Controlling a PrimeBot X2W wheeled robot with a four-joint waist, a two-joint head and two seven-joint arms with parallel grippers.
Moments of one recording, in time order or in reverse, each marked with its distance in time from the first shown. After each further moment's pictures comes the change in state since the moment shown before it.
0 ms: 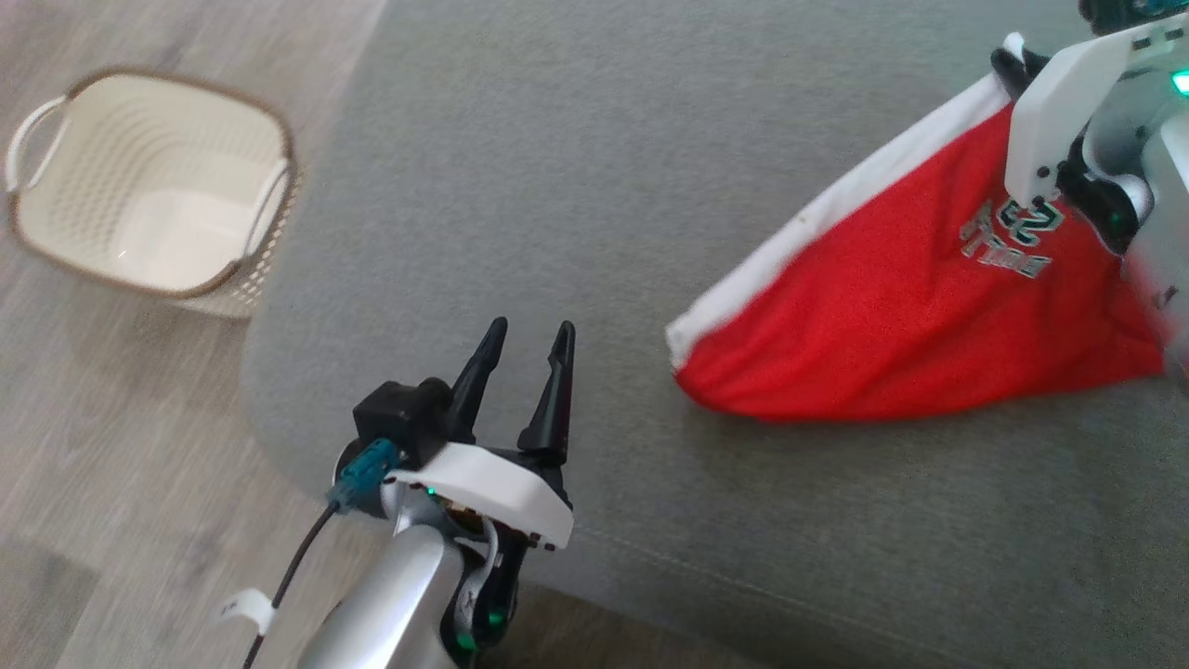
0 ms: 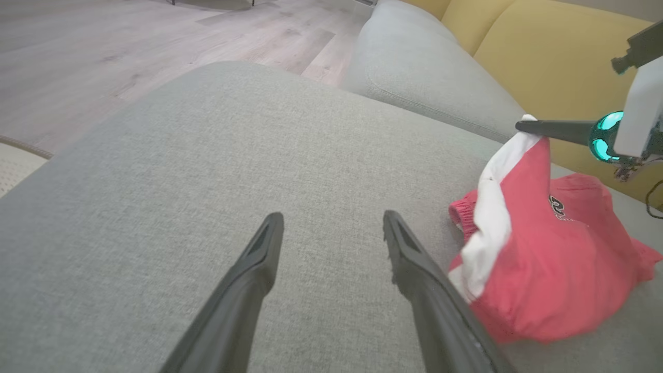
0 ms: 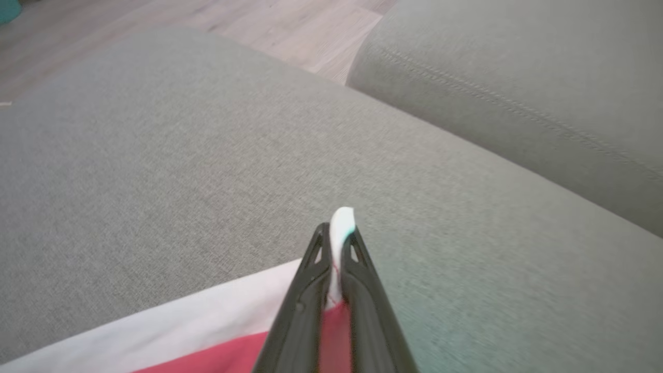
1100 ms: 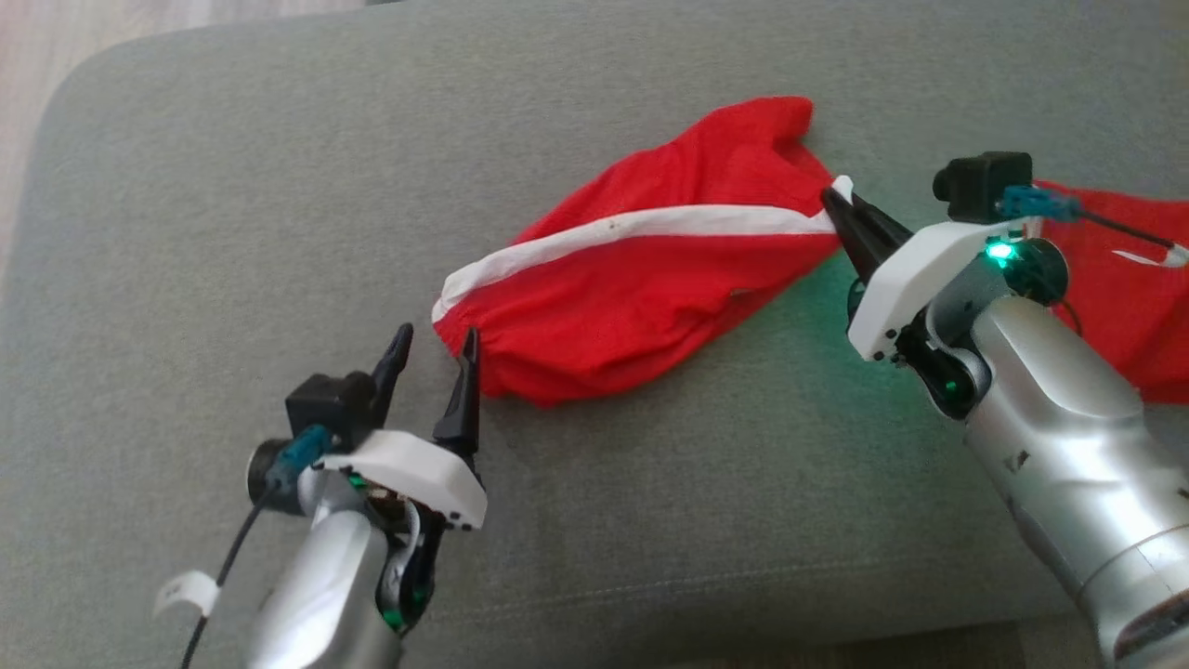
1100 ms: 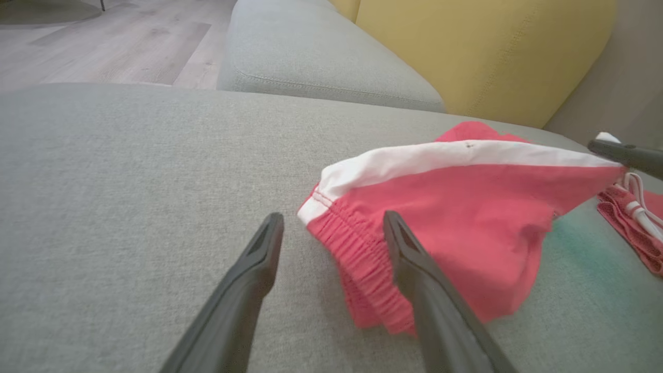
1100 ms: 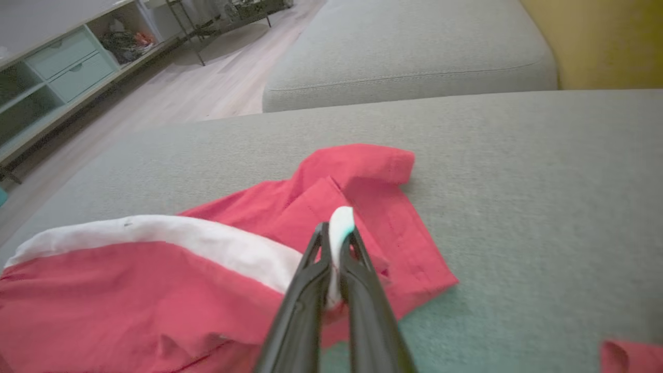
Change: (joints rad) left arm -0.024 0.002 0.197 0.191 0.155 -0.092 0.000; right arm 0.335 0.132 -0.064 -0.226 0.138 0.000 -0.215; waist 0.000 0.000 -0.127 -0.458
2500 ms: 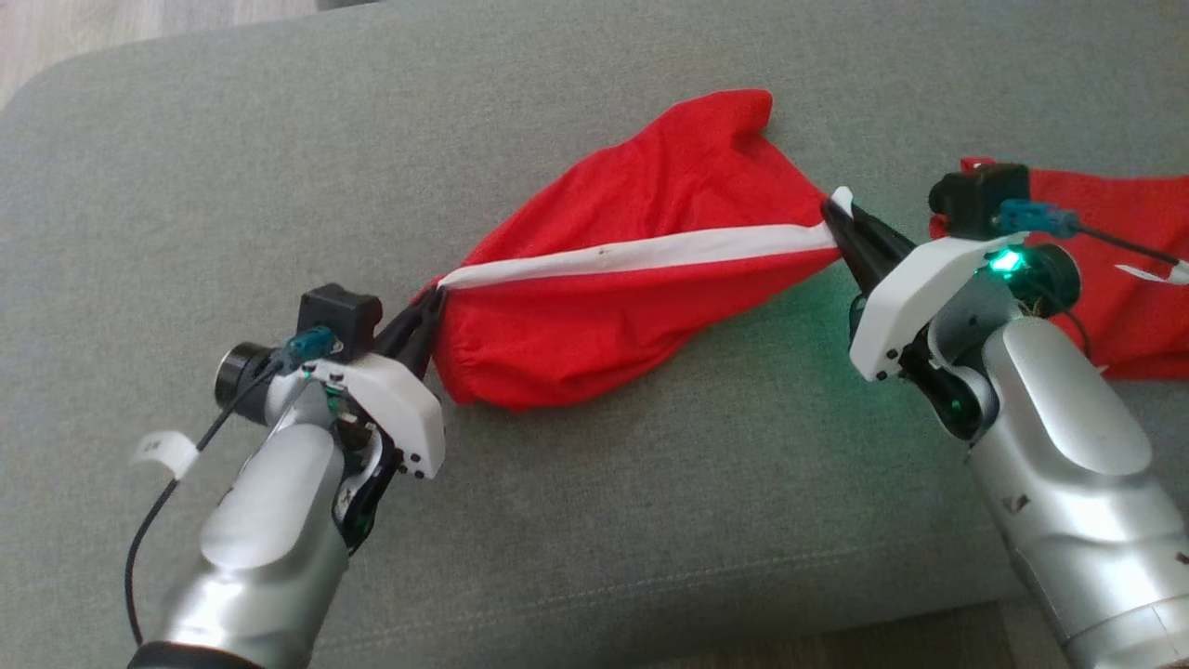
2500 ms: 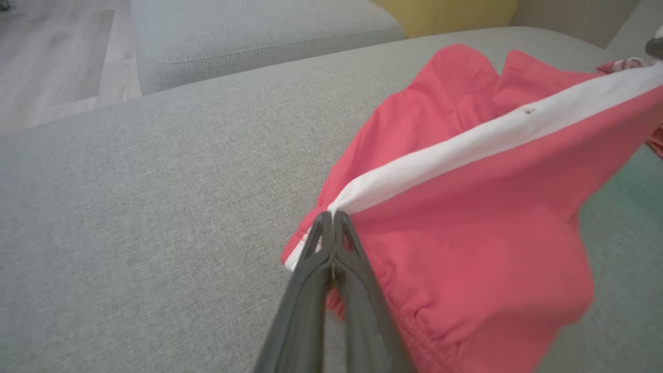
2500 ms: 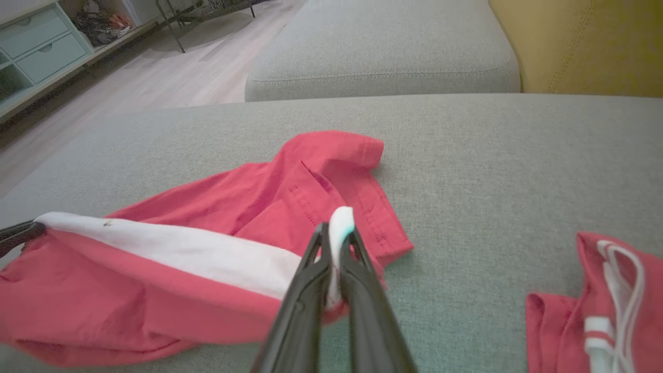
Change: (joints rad) left arm -0.258 0.111 -0.135 0.267 0.035 -0.147 0.097; right arm 0.178 0.040 -0.291 -0.291 -0.295 0.000 0.186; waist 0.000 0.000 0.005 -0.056
